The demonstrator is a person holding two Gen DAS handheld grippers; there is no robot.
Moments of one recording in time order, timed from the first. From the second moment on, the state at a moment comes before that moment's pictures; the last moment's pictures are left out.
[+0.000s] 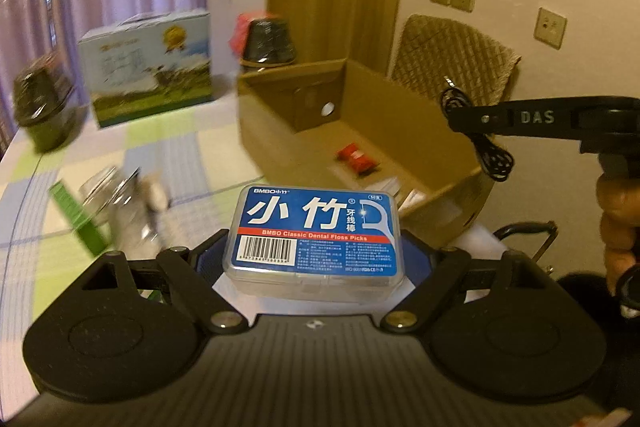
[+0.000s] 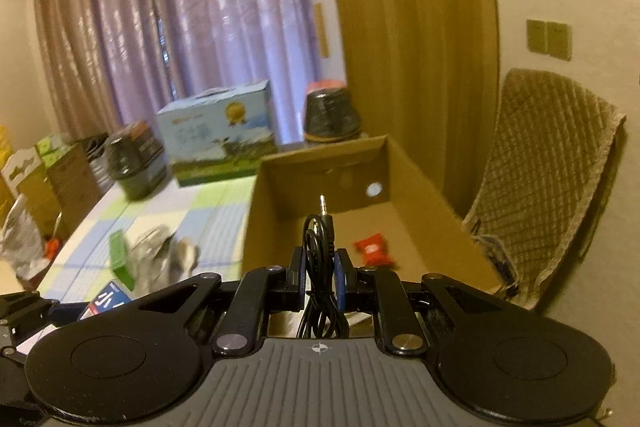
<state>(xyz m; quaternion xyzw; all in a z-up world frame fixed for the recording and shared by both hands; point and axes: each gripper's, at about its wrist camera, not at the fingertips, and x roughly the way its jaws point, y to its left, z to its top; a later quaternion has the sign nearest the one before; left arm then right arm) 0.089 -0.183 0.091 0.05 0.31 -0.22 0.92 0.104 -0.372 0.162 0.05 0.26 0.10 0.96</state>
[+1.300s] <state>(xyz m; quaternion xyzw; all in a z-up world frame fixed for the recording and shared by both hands) 0.140 -0.182 0.085 0.00 0.33 -0.20 0.92 0.174 -0.412 0.153 0.09 0.26 0.09 0.96</state>
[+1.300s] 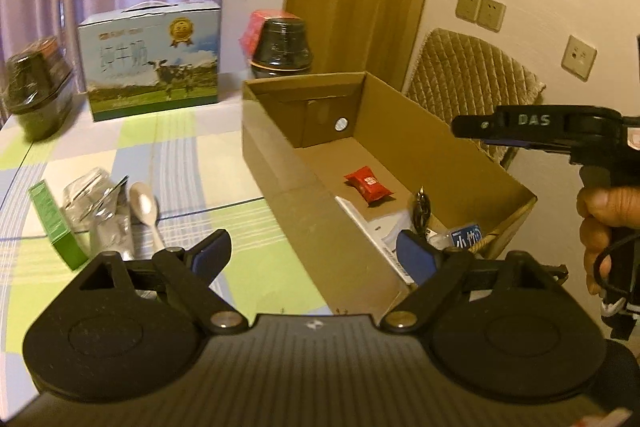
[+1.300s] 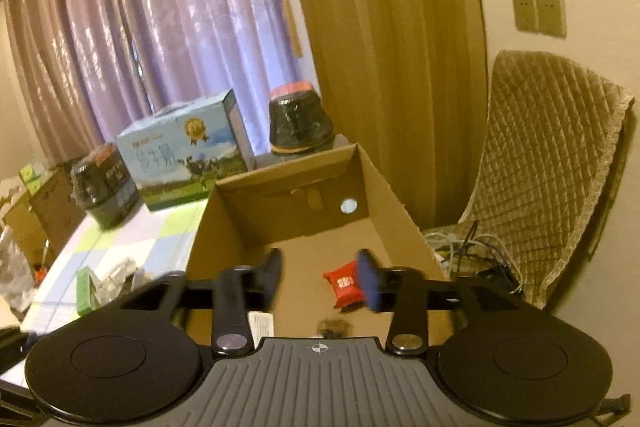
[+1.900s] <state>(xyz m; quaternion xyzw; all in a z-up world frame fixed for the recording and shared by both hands) 0.095 -0.093 0.072 -0.03 0.35 -0.12 0.93 0.095 -0.369 0.140 0.13 0.30 0.11 0.94</state>
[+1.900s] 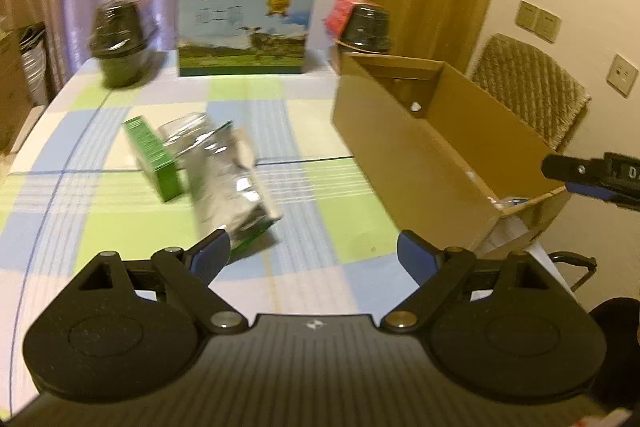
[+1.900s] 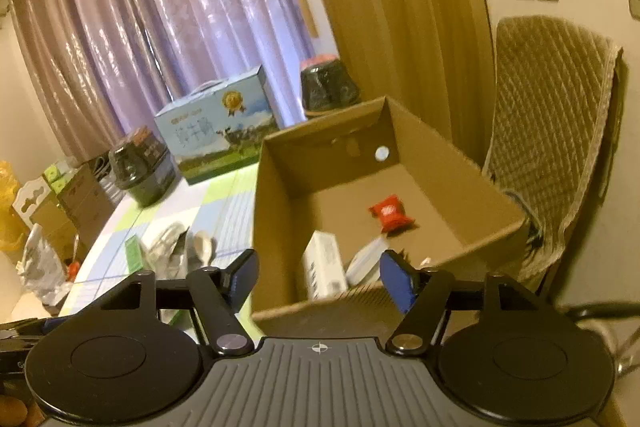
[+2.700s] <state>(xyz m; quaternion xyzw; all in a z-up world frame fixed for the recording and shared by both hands) 0.059 0.015 0.063 -0.06 0.36 -0.01 0.93 0.075 -0.261 0.139 0.06 0.30 0.23 0.93</state>
